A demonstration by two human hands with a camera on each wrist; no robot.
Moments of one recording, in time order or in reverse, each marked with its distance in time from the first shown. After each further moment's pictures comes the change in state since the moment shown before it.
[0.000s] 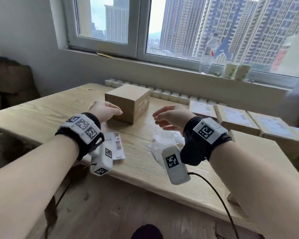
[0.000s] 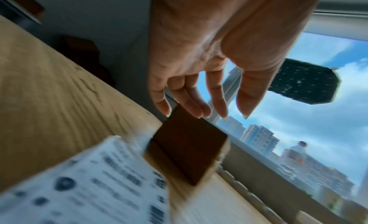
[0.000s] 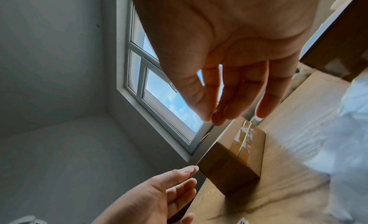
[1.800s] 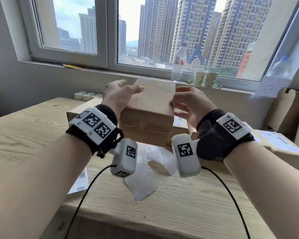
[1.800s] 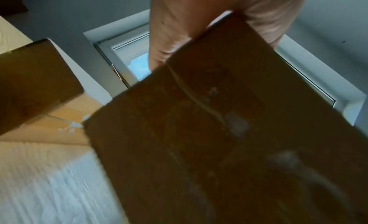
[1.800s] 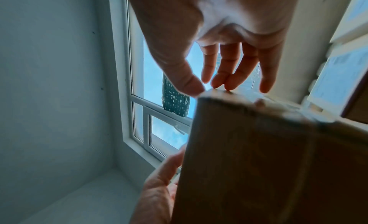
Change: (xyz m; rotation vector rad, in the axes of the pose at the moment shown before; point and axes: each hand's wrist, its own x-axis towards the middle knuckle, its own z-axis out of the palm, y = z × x) left_hand -0.005 0.138 0.071 -0.503 -0.040 0.163; right_hand 0.007 -0.008 -0.114 0.508 0.336 -0.130
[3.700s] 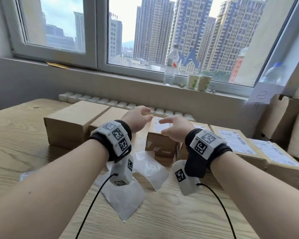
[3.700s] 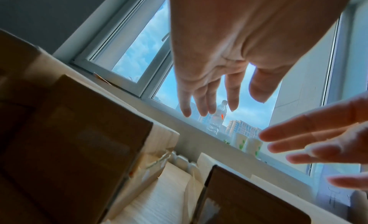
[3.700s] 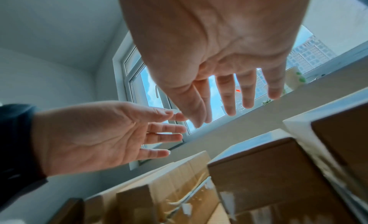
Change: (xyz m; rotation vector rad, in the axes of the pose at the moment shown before) left_hand 0.050 -0.061 0.085 0.596 -0.390 0.188; right_hand 0.056 0.053 -0.035 -1.143 -0.149 -0.085
